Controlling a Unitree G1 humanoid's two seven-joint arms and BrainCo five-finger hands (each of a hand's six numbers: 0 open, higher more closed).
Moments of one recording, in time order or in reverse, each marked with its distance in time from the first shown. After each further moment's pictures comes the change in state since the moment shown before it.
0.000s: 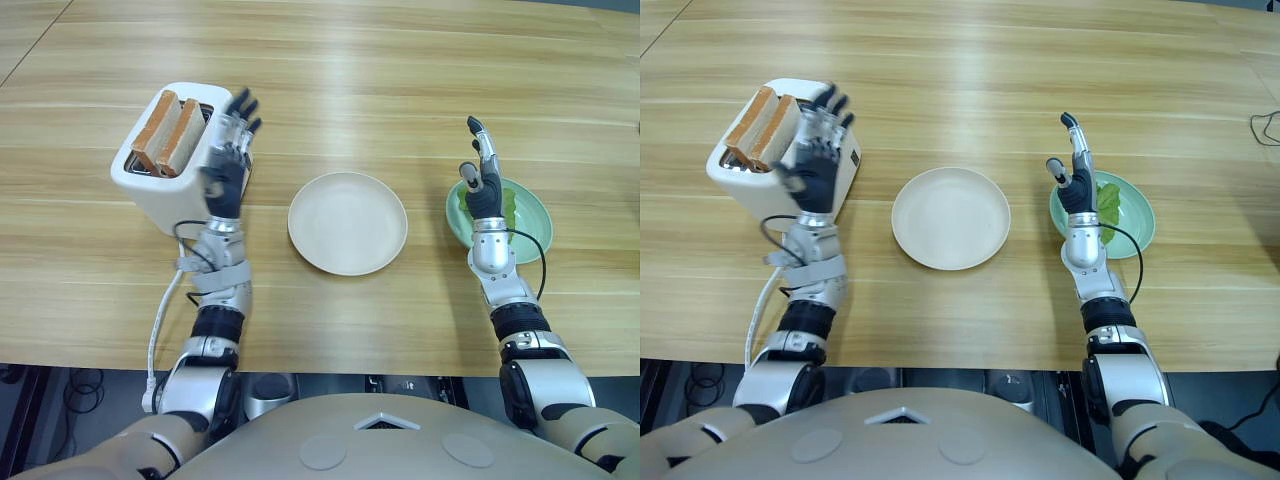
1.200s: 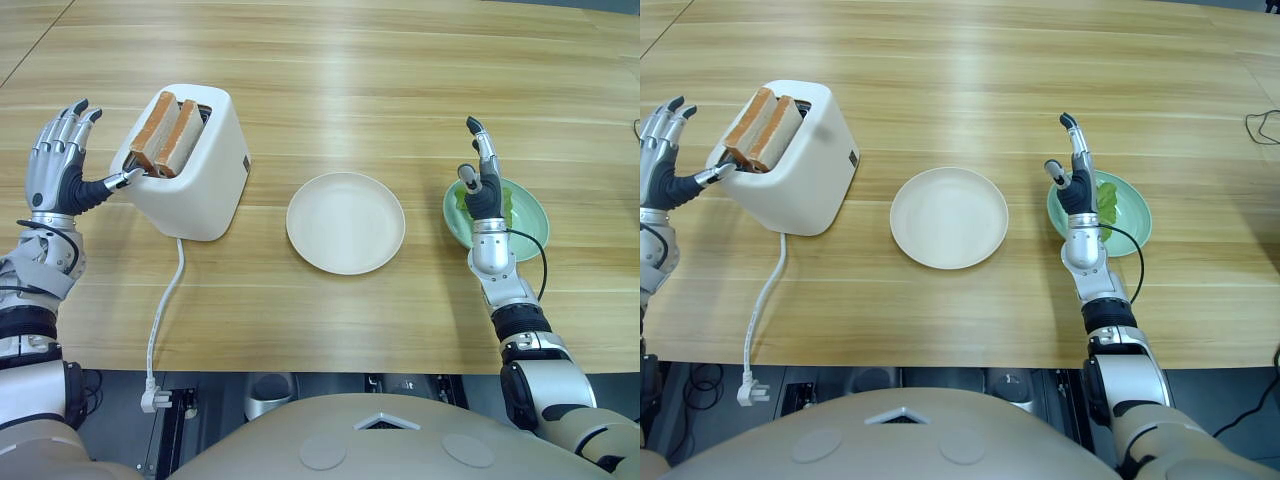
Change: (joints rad) left arm -0.123 0.721 0.066 0.669 1.314 0.017 1.045; right arm 0.003 -0.001 0.002 -0.002 -0.024 -0.001 -0.015
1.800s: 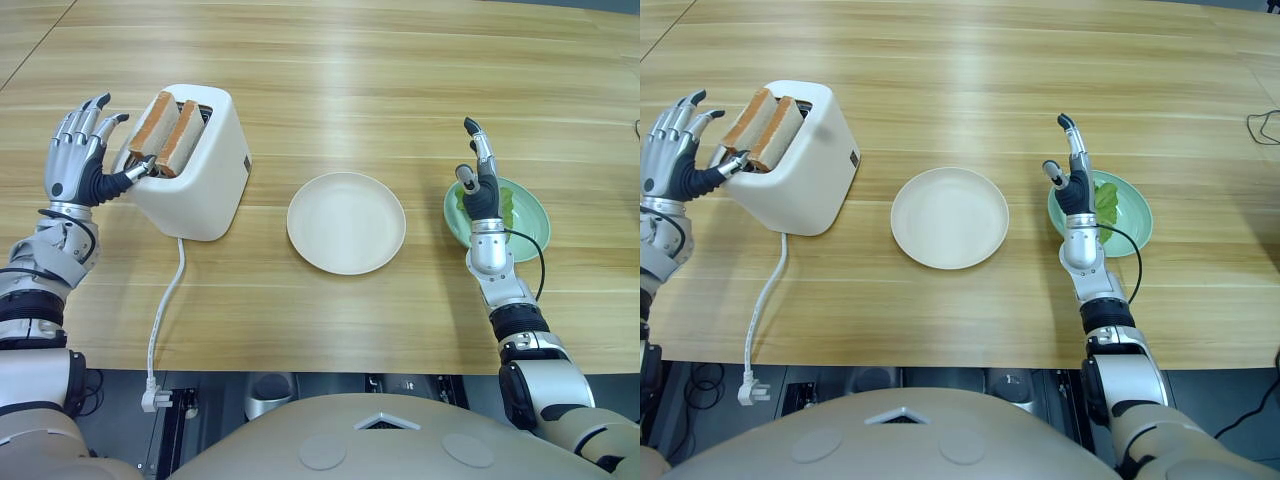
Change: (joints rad) left arm -0.058 0.014 -0.155 0.012 -0.028 0.022 0.066; right arm -0.001 0.007 0.003 0.003 -0.001 0.000 0.002
